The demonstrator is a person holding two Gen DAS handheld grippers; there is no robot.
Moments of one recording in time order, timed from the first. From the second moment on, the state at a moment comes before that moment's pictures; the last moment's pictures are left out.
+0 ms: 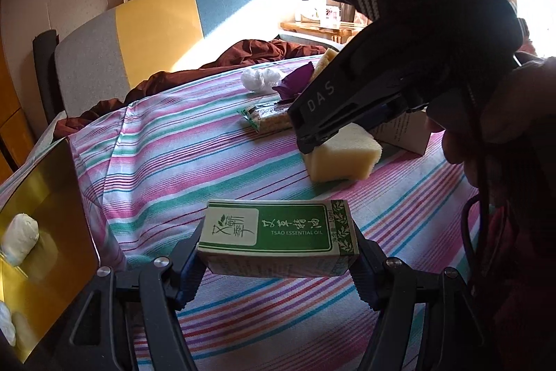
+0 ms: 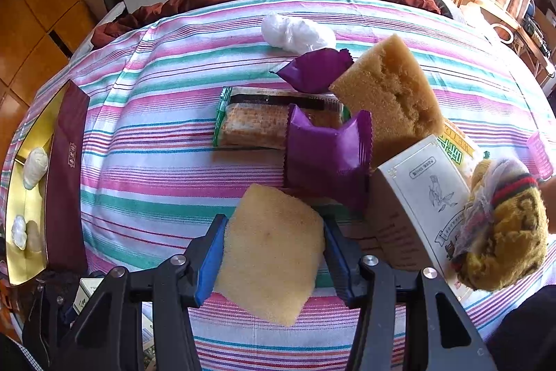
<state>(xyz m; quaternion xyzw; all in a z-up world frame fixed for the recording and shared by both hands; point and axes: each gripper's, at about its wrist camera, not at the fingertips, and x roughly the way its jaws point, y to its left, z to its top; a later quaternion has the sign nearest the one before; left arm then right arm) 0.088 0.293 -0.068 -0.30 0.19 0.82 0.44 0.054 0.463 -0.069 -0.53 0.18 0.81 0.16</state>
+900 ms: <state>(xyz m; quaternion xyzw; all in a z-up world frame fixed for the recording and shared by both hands) 0.030 0.201 0.006 -0.33 0.09 0.88 0.32 0.047 0.439 -0.067 -0.53 0.12 0.83 0.15</state>
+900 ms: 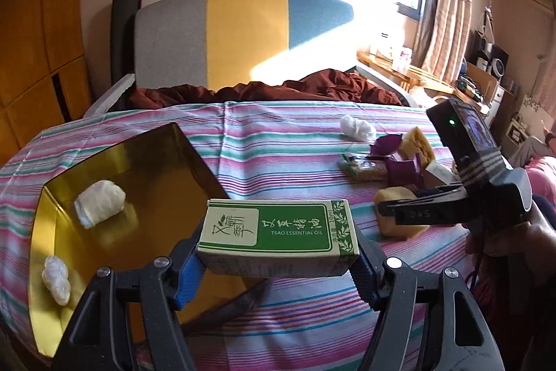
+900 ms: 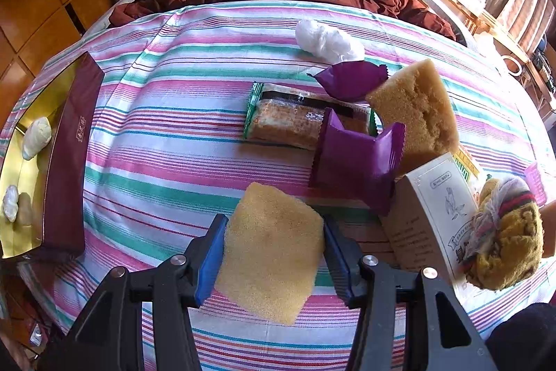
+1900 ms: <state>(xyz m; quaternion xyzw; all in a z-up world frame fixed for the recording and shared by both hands) -0.044 0.019 -0.041 -0.42 0.01 0.91 0.08 0.053 0.398 -0.021 -0.44 0.09 0.89 0.09</state>
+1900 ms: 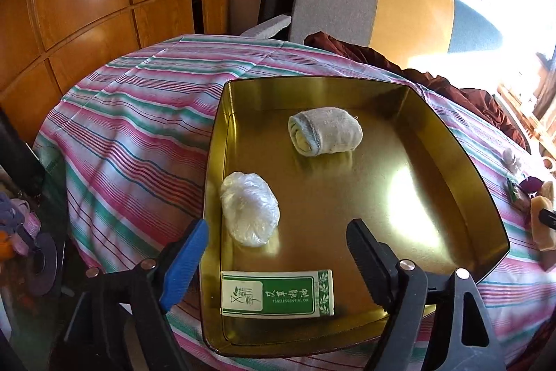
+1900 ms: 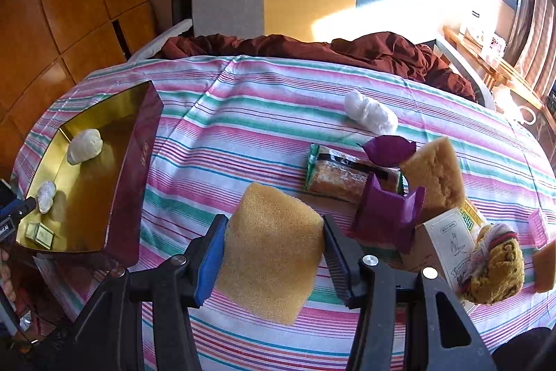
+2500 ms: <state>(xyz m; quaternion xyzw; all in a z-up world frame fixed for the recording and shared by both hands) -0.035 -0.004 -0.022 -0.39 -0.01 0.92 0.07 -0.030 0.241 0.006 -0.43 0.08 0.90 -0.10</state>
